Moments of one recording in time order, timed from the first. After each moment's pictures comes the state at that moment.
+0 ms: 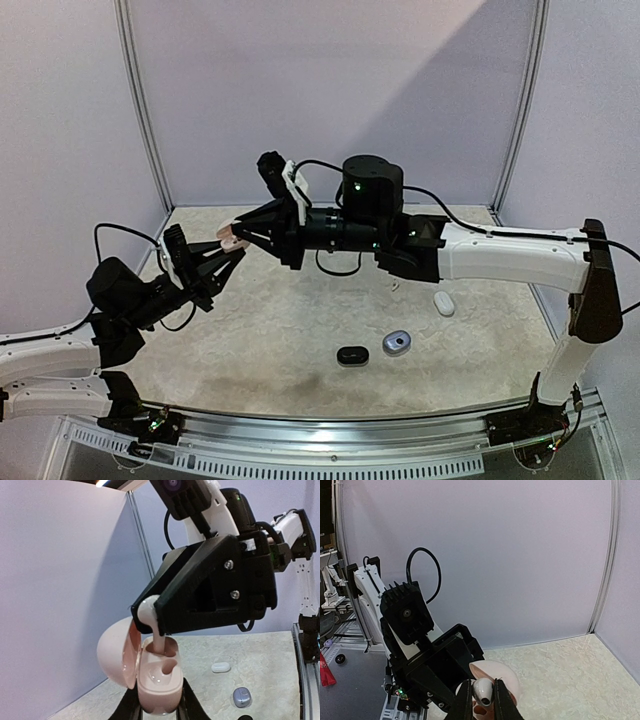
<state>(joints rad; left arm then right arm) -0.79 0.83 0.34 0.78 0.20 0.19 1.11 1.79 1.52 0.27 -0.37 0.04</state>
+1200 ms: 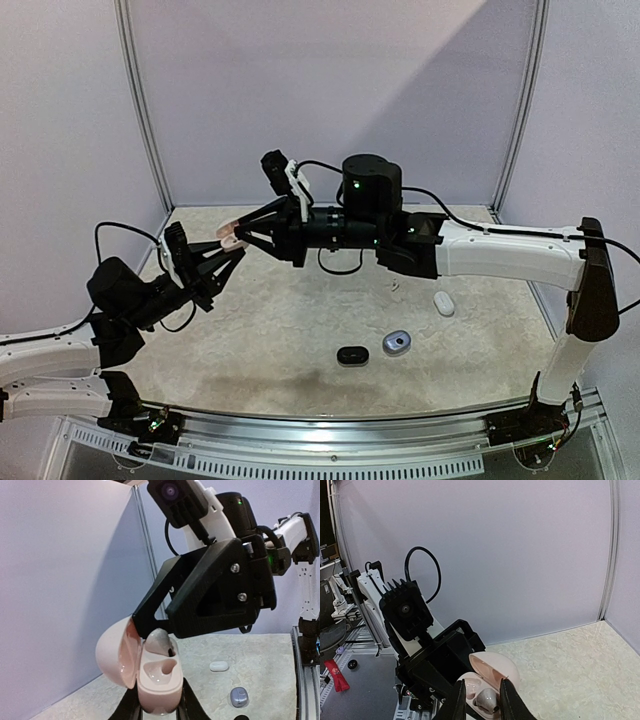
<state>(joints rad) -0.79 0.83 0.34 0.77 0.19 0.15 1.08 1.80 1.53 0.25 -0.41 0.13</state>
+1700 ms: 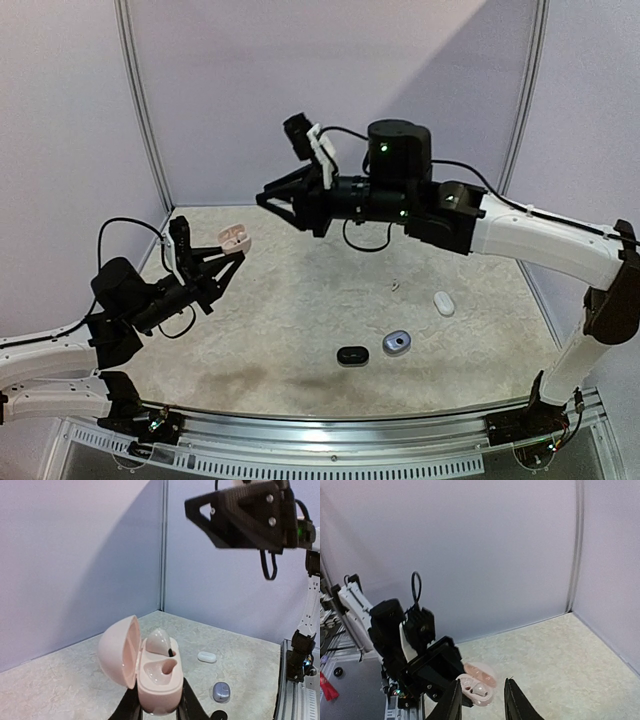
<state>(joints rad) -0.79 0.80 0.34 0.63 0.10 -0.07 1.06 1.70 1.62 0.00 -0.28 0.10</state>
